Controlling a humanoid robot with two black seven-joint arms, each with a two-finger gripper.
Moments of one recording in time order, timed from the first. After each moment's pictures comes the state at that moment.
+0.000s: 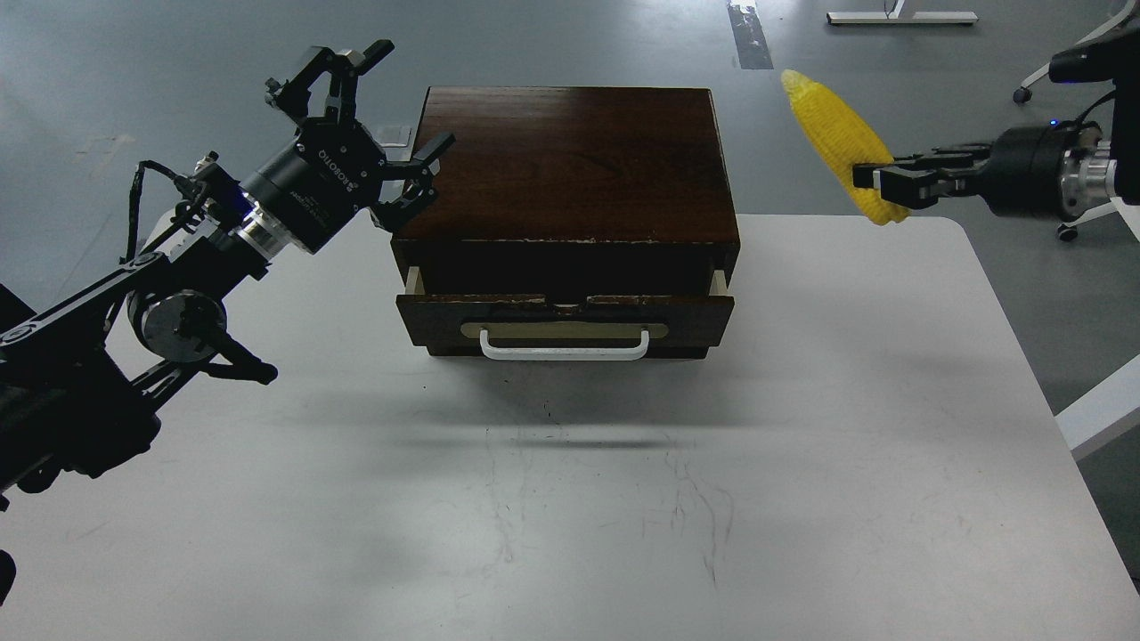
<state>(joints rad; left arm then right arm) -0.77 0.52 -0.63 -1.10 0.10 -0.48 -0.38 1.53 -0.85 -0.19 1.12 -1.45 0.29 0.49</state>
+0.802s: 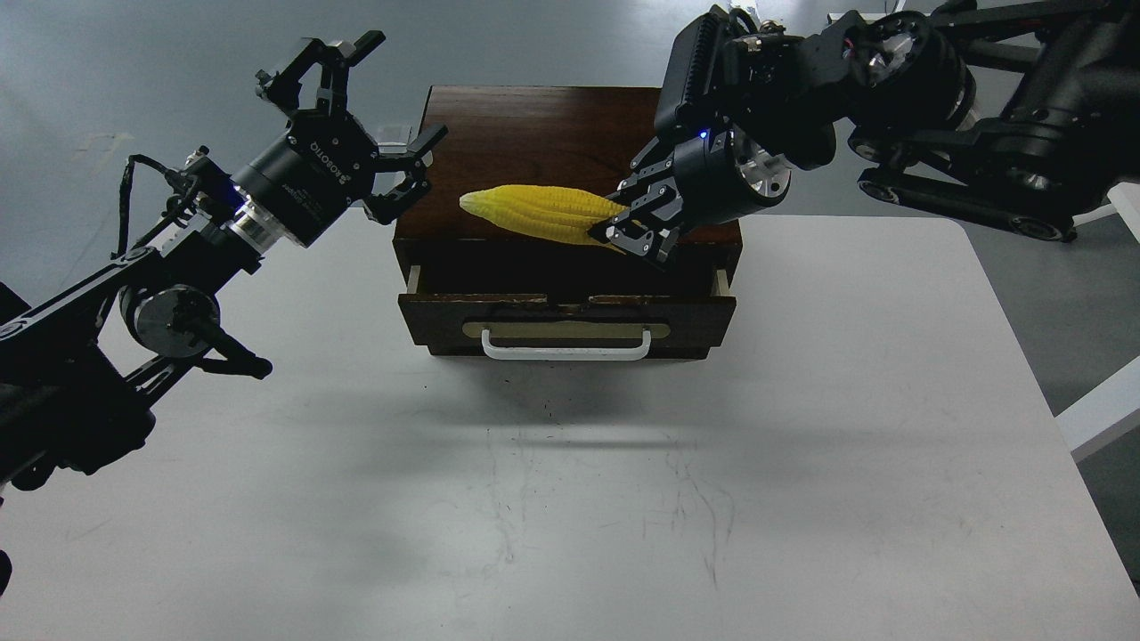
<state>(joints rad) -0.77 0.52 -0.64 -1.10 0.10 -0.48 -0.38 1.82 -0.33 -0.51 1.15 -1.63 0.15 0.49</state>
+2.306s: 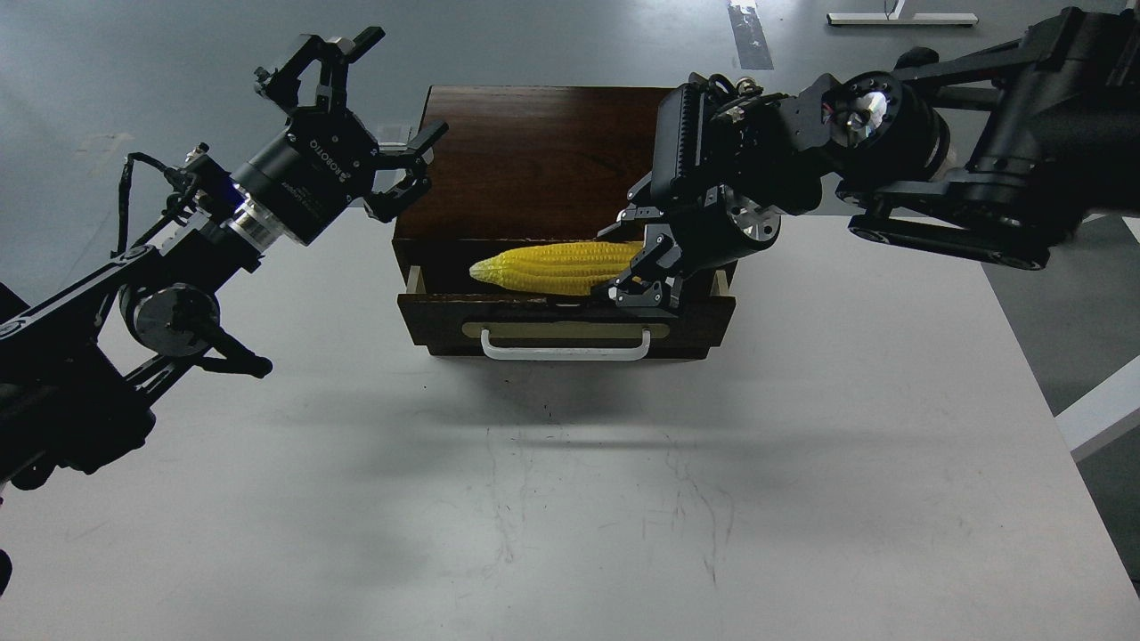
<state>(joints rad) -0.77 0.52 -0.65 -1.11 0.10 -0.48 -0.38 1.80 -0.30 -0.60 1.17 -1.65 0.06 0.49</state>
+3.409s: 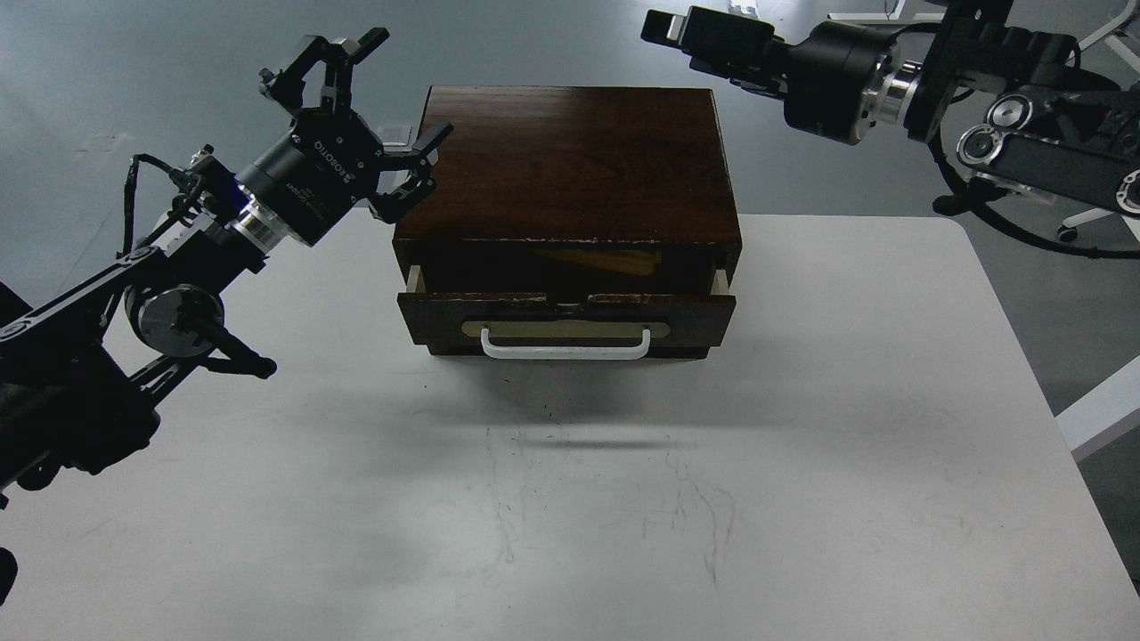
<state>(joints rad) -0.77 0.52 -0.65 -1.11 0.10 -0.48 -0.38 1.50 -0.61 -0.22 1.14 -0.52 0.05 0.49</state>
